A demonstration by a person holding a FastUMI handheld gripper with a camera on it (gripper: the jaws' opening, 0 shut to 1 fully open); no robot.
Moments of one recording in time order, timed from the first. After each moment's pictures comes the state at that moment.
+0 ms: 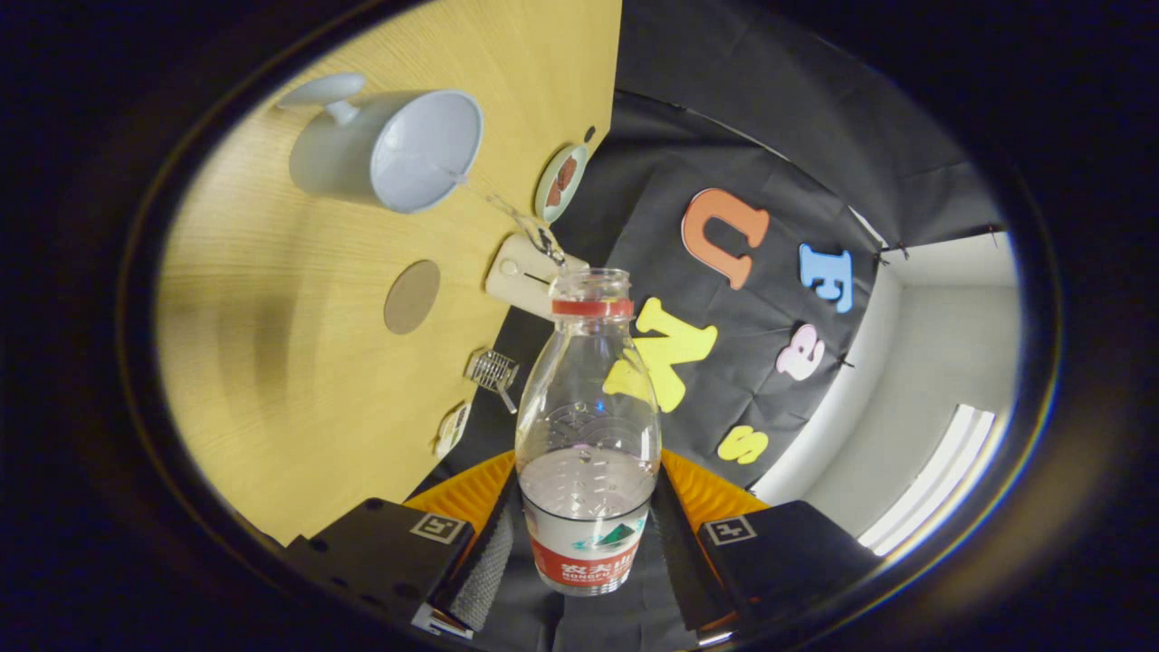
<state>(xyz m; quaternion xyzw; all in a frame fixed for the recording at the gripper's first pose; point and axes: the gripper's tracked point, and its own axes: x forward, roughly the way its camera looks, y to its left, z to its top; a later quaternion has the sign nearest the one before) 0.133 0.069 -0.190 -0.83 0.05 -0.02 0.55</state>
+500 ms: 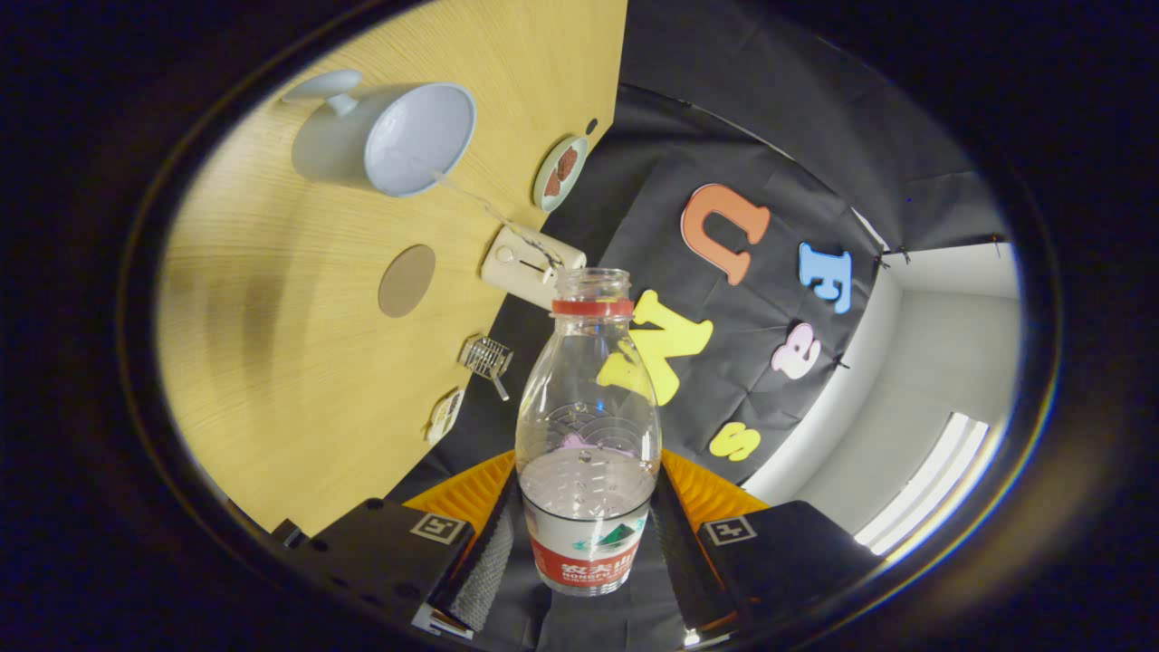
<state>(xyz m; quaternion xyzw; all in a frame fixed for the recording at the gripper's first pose) 0.128 0.069 -0.172 -0.84 0.06 -0.03 0.53</state>
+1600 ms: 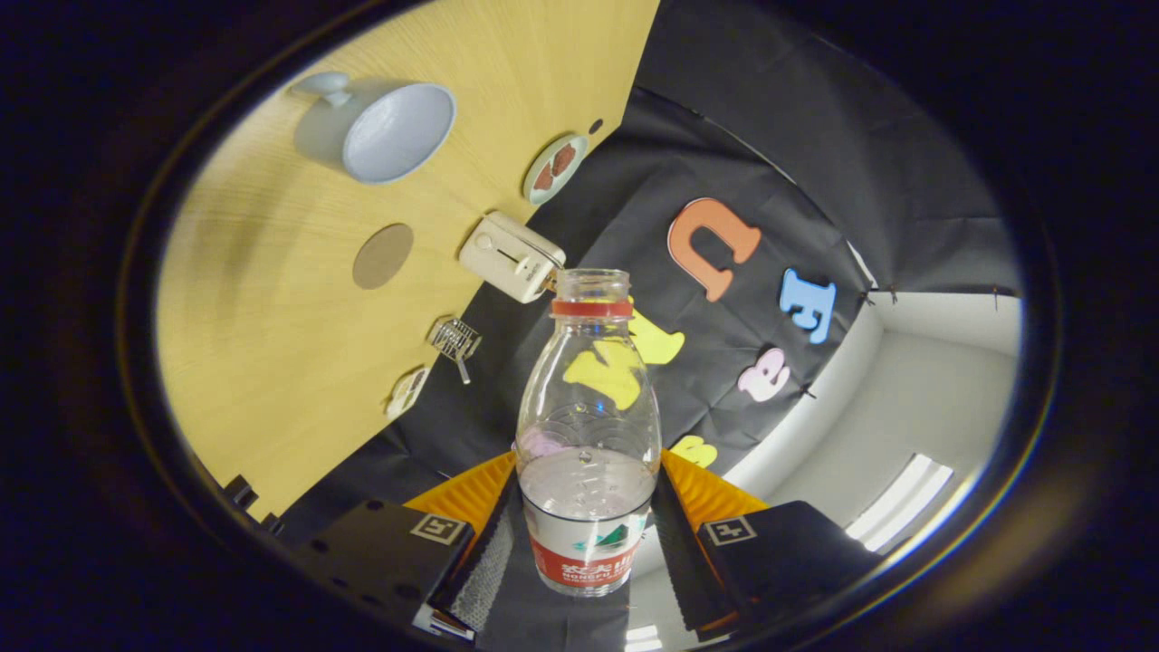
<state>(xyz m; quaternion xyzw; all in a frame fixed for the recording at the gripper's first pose) 0.122 0.096 -0.125 -0.88 0.03 -0.05 0.47</state>
